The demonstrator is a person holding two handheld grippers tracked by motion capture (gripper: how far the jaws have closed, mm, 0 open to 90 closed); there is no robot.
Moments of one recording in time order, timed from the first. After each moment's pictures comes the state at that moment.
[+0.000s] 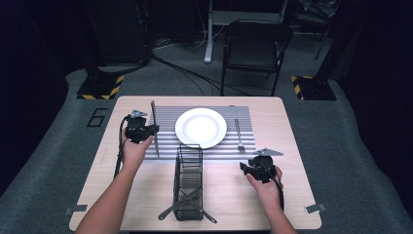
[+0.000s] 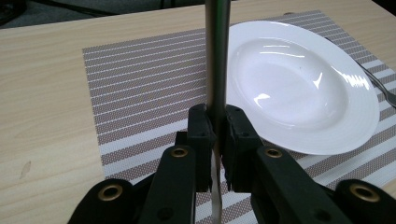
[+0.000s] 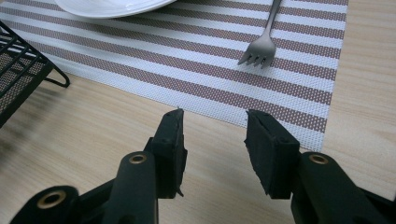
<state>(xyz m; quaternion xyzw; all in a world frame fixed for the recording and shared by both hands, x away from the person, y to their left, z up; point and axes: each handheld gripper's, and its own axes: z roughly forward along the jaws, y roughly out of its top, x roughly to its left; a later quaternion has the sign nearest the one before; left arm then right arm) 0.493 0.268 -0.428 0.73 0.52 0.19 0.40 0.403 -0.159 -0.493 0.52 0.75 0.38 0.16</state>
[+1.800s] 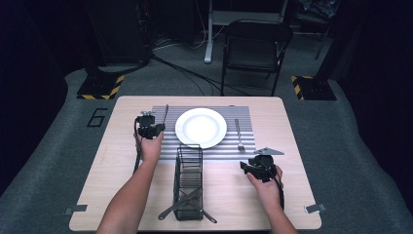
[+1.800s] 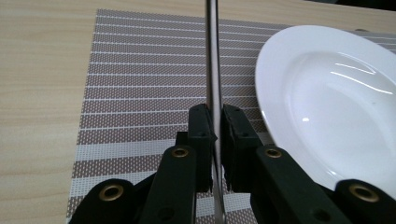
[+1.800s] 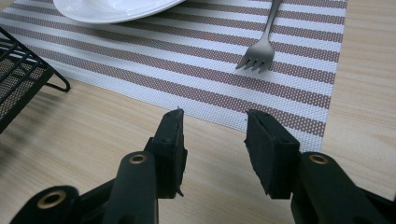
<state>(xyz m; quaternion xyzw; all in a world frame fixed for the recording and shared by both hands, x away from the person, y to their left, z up) 0.540 0.247 -0.480 0.66 0.62 0.19 0.38 0.406 -0.161 -0.493 0.52 0.74 0.38 0.16</state>
